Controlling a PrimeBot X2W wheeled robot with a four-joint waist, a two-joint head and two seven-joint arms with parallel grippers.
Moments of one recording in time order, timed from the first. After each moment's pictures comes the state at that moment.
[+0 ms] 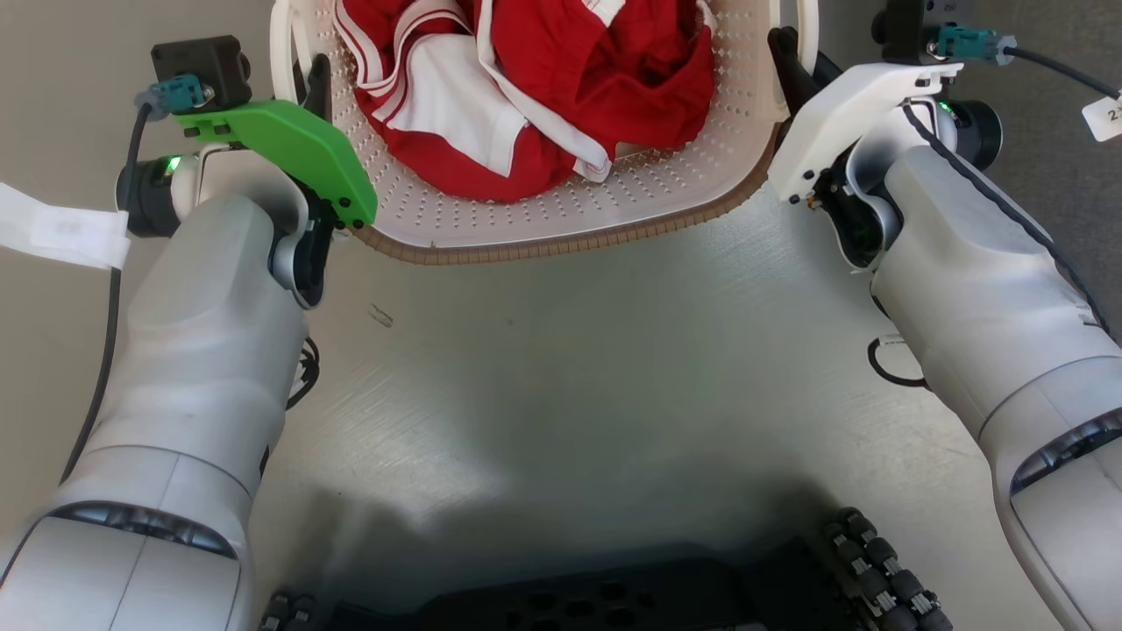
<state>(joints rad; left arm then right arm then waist) -1.07 -0.01 -0.46 1.15 -0.65 -0.04 -0.19 -1.07 -0.09 0.67 1.15 0.73 0.06 -0.20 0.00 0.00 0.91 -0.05</state>
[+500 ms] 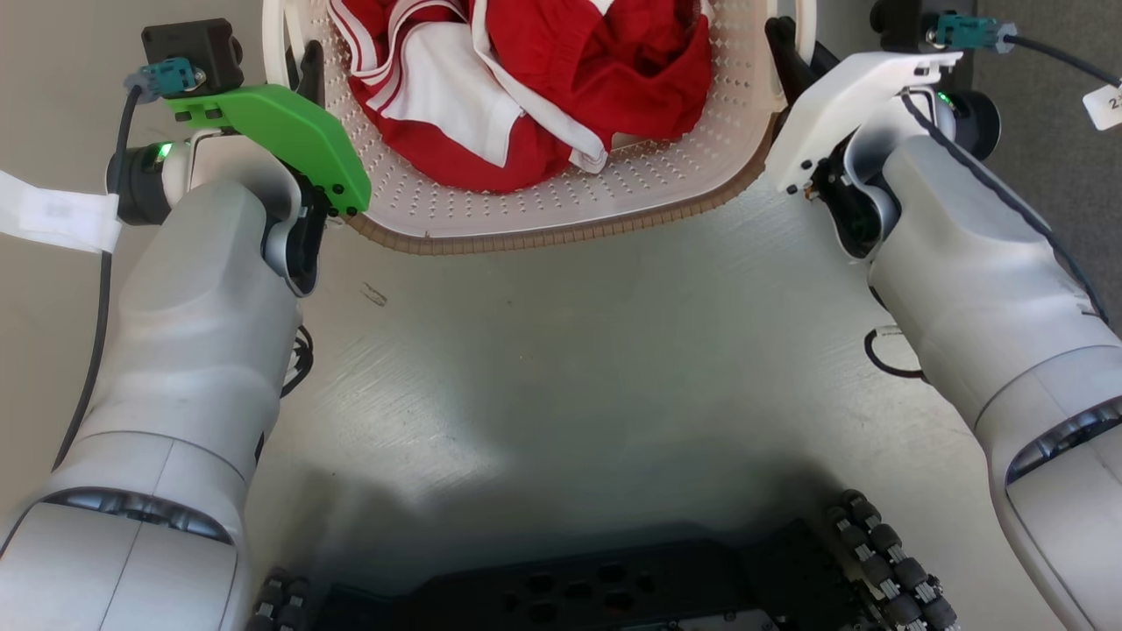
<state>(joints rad) -1.11 -0.01 -0.46 1.19 -0.65 -0.05 -0.19 -1.10 -0.07 0.66 1.18 0.73 0.07 -0.21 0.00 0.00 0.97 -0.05</state>
